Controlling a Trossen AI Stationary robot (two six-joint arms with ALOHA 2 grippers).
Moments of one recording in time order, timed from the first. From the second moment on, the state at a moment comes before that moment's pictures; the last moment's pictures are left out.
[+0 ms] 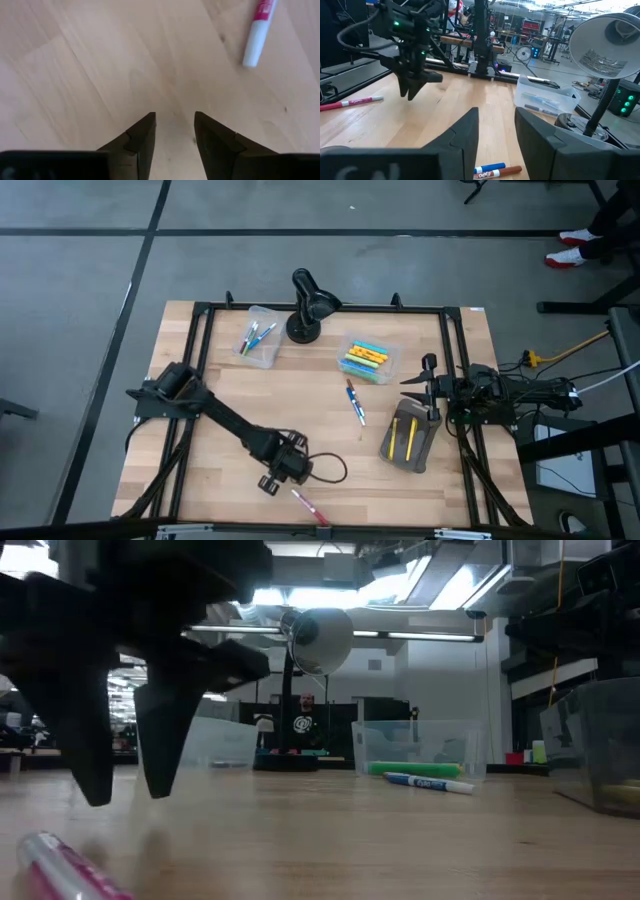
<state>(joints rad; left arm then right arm) -0.50 1.96 1.30 -0.64 -0.03 -0.01 0.01 0.02 0.01 0.02 -0.01 -0.19</state>
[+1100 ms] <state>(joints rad) -0.69 2.03 1.38 -0.40 -0.15 0.29 0.01 0.02 0.01 0.02 -0.01 -0.19</state>
